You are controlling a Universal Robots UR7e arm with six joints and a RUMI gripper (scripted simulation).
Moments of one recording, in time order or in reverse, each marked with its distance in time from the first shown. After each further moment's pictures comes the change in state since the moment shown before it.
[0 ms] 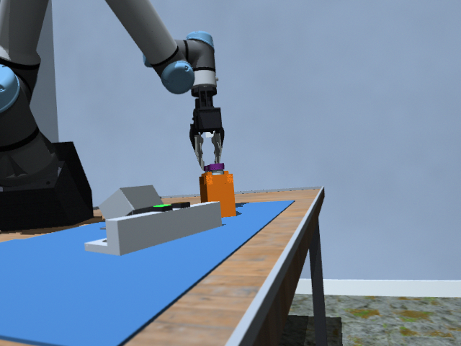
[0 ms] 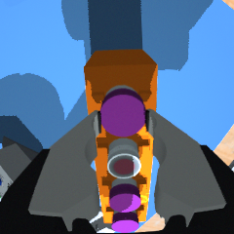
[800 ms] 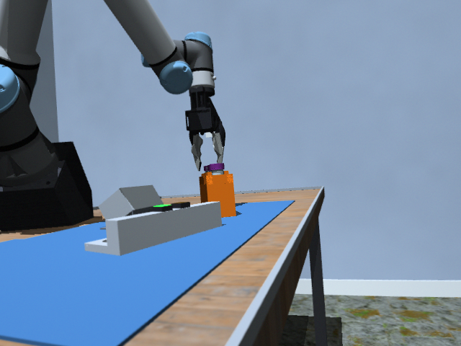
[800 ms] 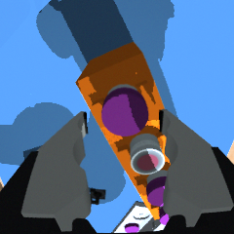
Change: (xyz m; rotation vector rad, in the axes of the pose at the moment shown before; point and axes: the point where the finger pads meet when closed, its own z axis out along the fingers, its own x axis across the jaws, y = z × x) arm -0.001 0.001 0.001 -0.006 -0.007 0.380
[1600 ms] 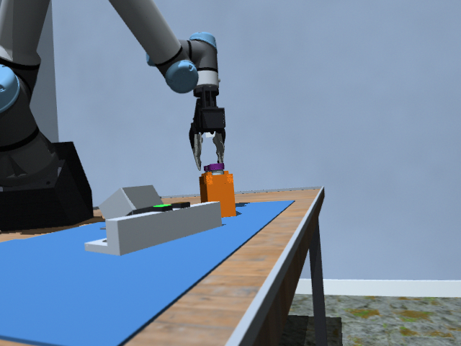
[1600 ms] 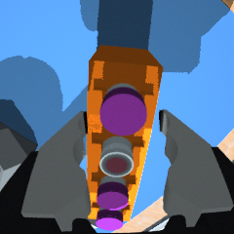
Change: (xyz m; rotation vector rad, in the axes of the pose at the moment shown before) arm 0.002 0.000 0.000 -0.017 -0.009 -0.508
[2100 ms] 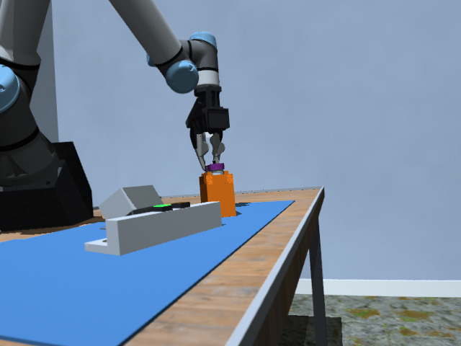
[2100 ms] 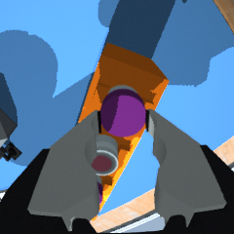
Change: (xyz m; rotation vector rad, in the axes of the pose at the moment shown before) arm 0.000 -0.002 -0.001 0.008 0.012 -0.268
